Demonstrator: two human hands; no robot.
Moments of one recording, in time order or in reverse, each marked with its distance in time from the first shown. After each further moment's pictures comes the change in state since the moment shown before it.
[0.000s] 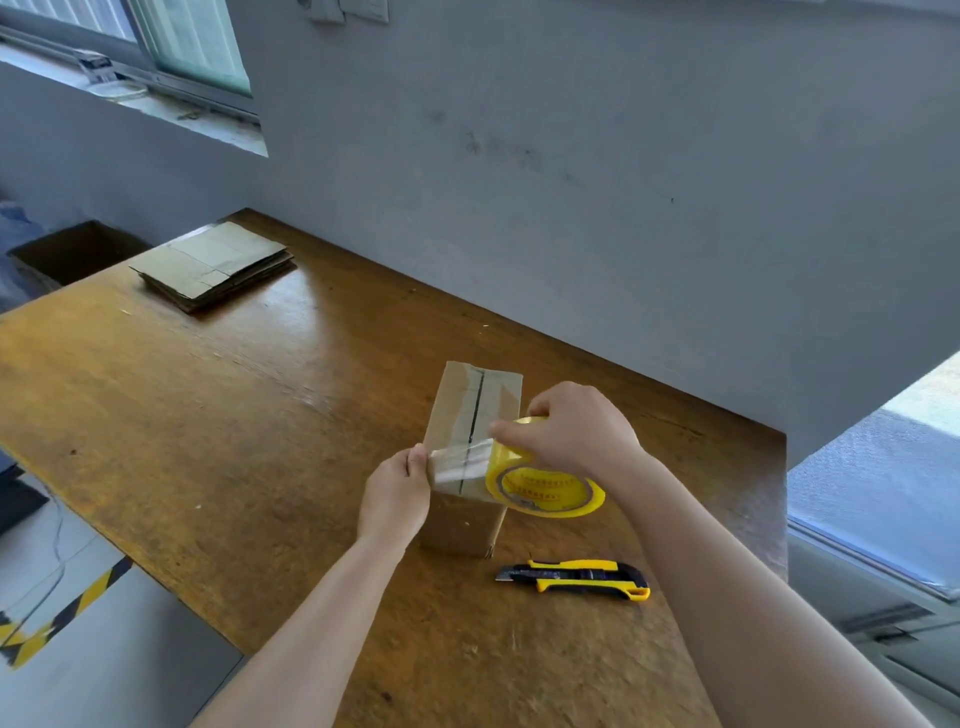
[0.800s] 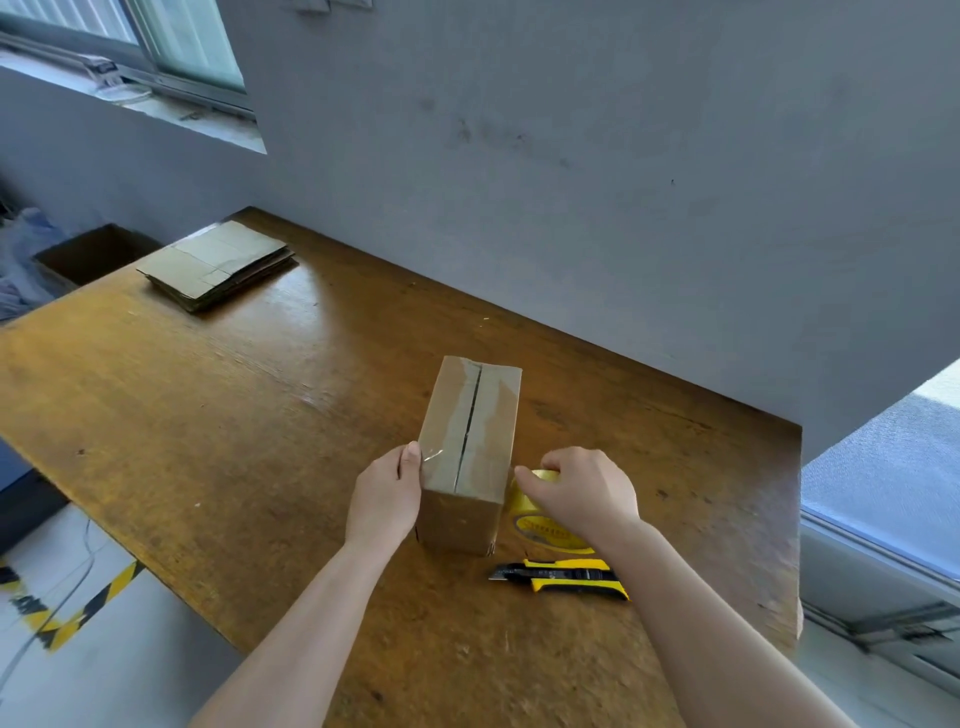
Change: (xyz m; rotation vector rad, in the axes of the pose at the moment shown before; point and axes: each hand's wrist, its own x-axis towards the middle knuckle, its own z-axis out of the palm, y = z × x) left_hand 0.001 -0.005 0.007 0.108 0.014 0.062; right_hand -0.007 0.064 0.068 0.058 0.016 0.115
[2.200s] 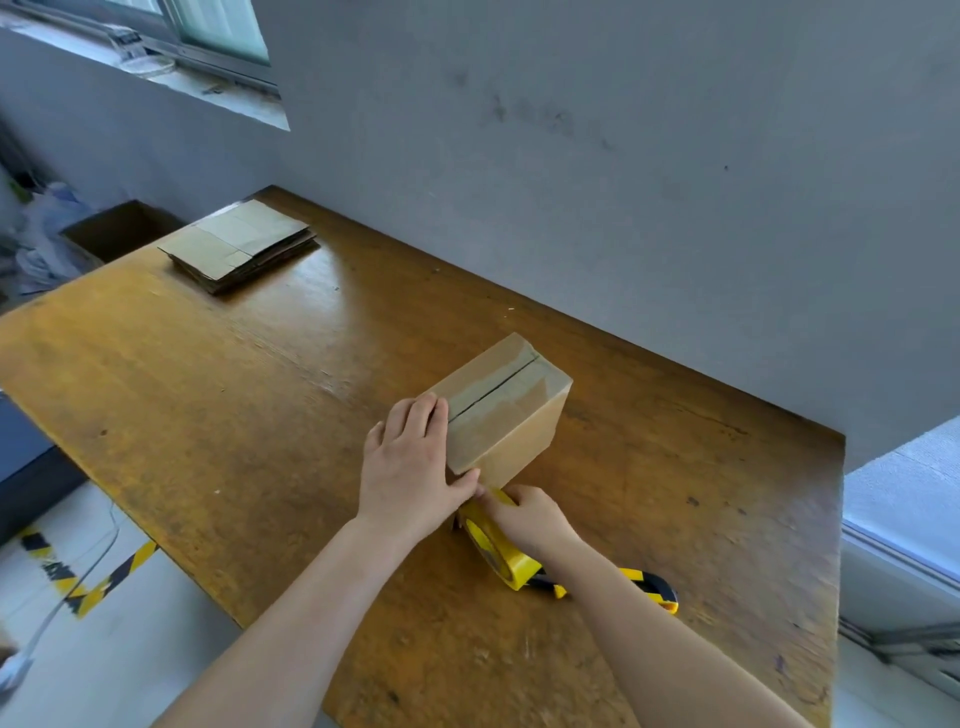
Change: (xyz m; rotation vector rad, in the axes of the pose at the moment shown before) left_hand 0.018 0.011 -0.015 0.831 0.040 0.443; right_hand 0.011 -0.035 0.068 0.483 -0.413 0.217
